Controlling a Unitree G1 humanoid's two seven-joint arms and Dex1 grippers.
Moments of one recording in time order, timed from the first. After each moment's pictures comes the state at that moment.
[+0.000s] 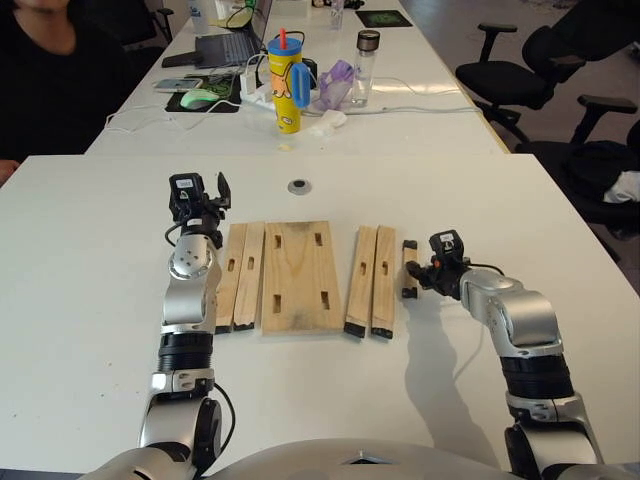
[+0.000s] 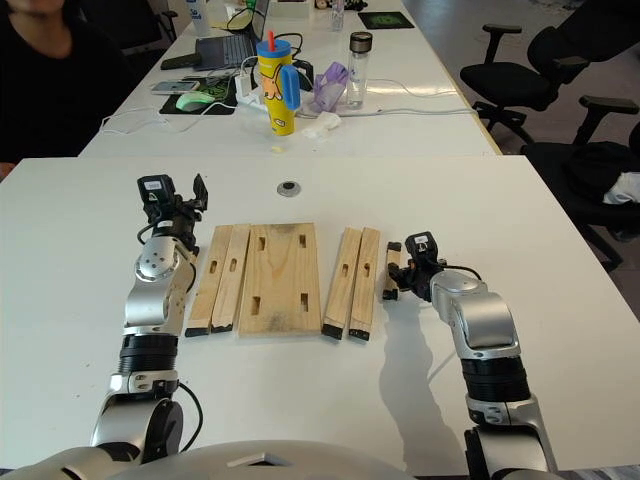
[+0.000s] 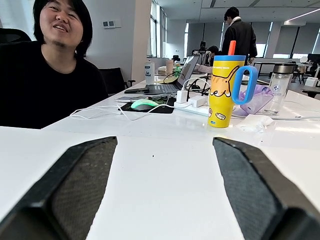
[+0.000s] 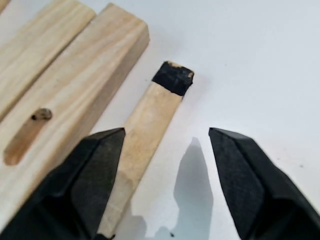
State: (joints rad) left arm -0.38 0.10 0.16 0.15 -0.04 0.15 0.08; right arm -0.25 -0.35 -0.04 -0.16 0.23 1.07 0.21
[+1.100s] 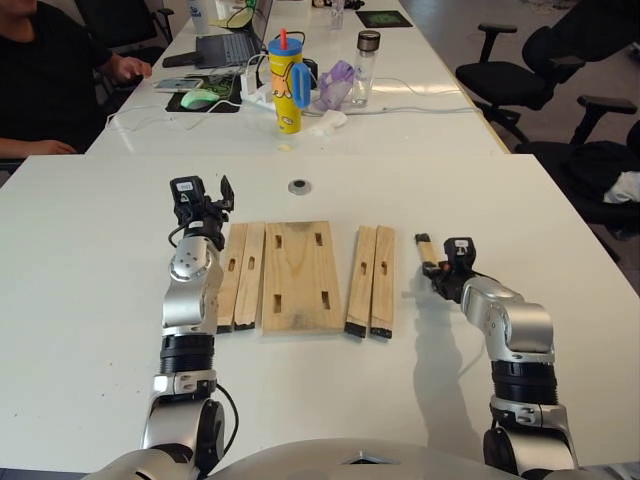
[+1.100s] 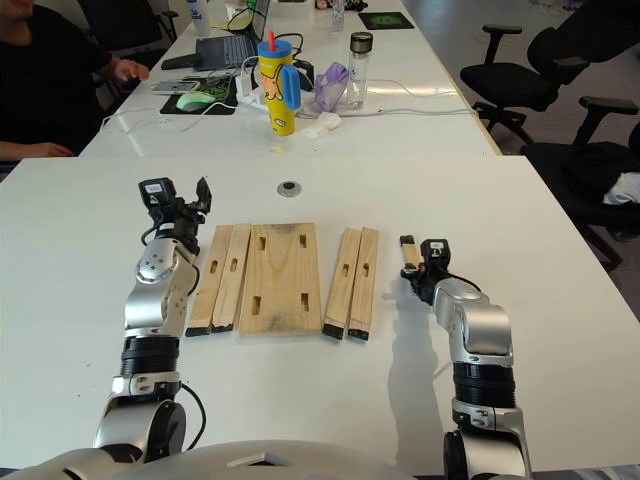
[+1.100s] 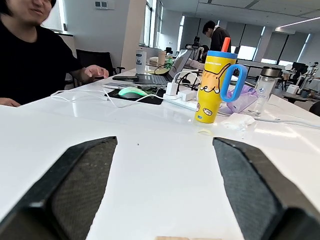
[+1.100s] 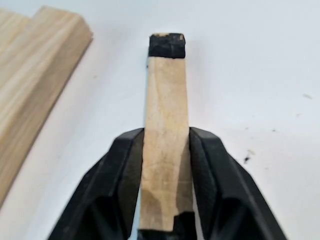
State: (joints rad) left arm -0.36 0.08 0.20 0.10 -0.18 0.22 0.00; right arm -0.22 -0.26 -0.20 -0.08 0.20 0.91 0.12
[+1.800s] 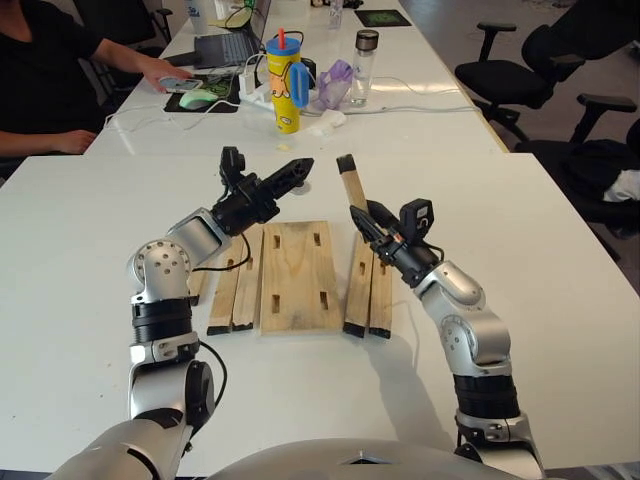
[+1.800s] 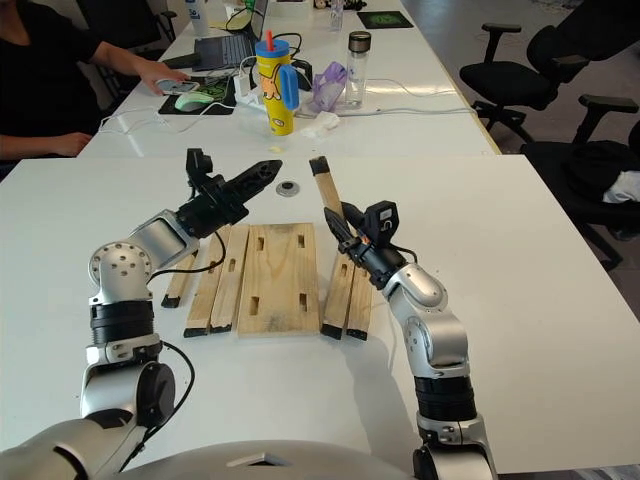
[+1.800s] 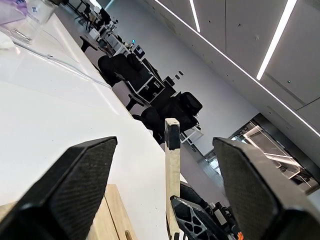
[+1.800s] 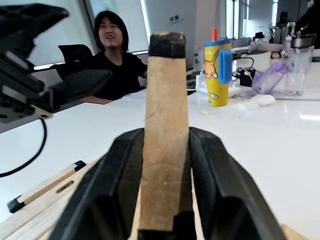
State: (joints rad) left arm -0.59 0.19 0.29 0.10 -0.97 1.00 -0.45; right arm -0.17 -0.12 0.04 -0.23 0.33 0.32 0.46
